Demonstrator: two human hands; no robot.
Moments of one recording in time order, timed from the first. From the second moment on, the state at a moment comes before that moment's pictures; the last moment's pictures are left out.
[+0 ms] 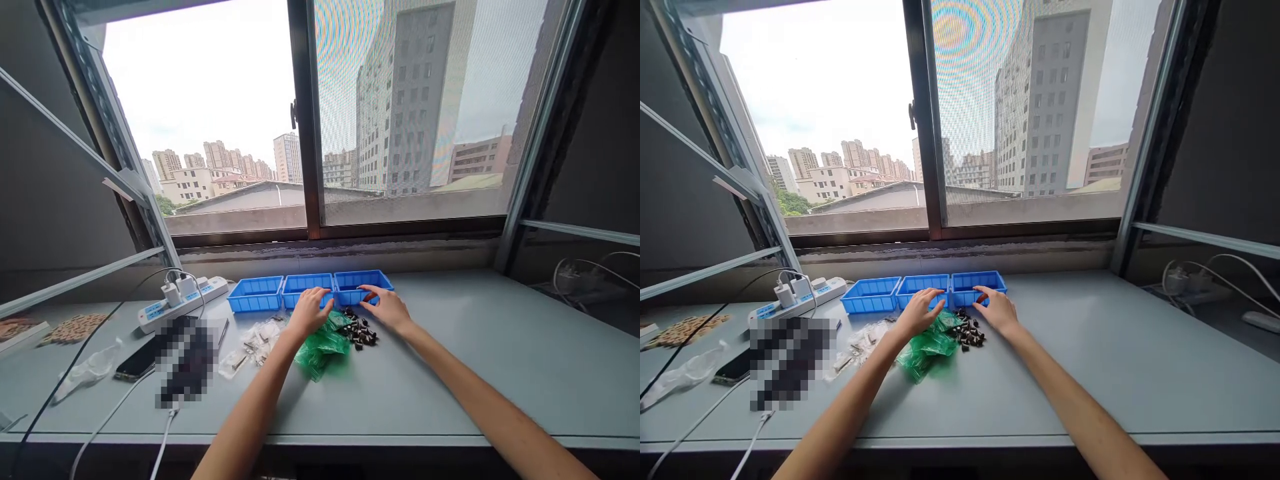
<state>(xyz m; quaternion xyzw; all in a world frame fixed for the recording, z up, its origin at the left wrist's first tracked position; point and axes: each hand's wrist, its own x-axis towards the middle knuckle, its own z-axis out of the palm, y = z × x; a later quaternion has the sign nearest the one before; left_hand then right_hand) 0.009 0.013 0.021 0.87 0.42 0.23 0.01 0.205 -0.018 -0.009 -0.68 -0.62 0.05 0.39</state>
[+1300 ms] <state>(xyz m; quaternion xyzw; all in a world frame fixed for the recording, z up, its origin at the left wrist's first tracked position) 0.028 0.005 0.011 0.83 0.24 0.50 0.11 0.172 -0.044 0.014 -0.51 -0.41 0.54 0.54</state>
